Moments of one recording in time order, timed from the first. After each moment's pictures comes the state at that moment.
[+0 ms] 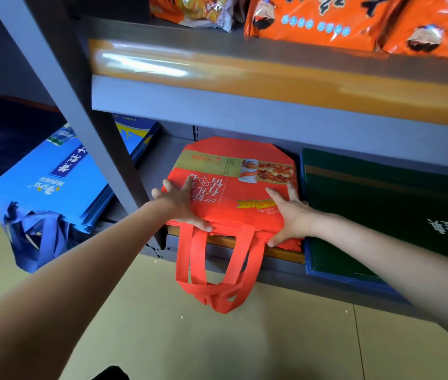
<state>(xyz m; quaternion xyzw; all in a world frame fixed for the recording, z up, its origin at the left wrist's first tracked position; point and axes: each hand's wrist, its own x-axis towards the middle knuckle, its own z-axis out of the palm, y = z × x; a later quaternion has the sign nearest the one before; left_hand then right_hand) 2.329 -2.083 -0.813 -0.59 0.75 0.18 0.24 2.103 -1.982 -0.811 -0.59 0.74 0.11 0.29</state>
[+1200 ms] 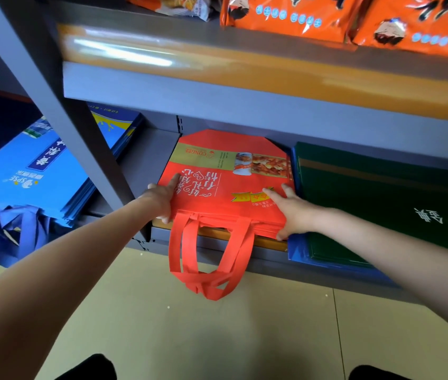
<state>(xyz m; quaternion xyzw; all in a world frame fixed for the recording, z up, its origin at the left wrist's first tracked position) 2.329 -2.078 -0.822 -0.56 0.78 0.15 0.24 2.082 -1.956 -0.804 -0.60 0.74 0.13 0.28</state>
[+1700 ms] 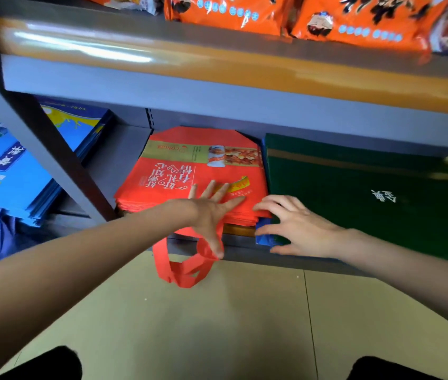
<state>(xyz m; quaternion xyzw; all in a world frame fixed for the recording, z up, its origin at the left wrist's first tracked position) 2.230 -1.991 -0.789 -0.27 0.90 0.11 0.31 2.045 -1.863 -0.794 -0.82 0.56 0.07 0.07</state>
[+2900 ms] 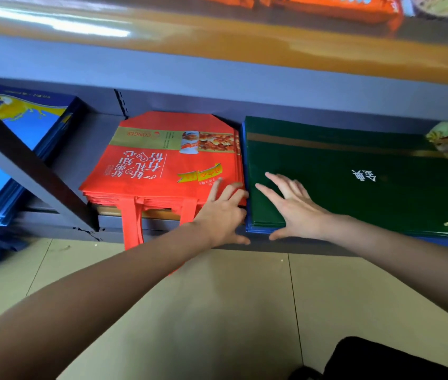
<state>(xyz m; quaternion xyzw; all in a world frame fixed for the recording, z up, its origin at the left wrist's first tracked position) 2.185 -1.934 -0.833 -0.20 0.98 0.01 0.07 2.016 -1.850 -0.811 -0.67 0.72 0.11 0.15</state>
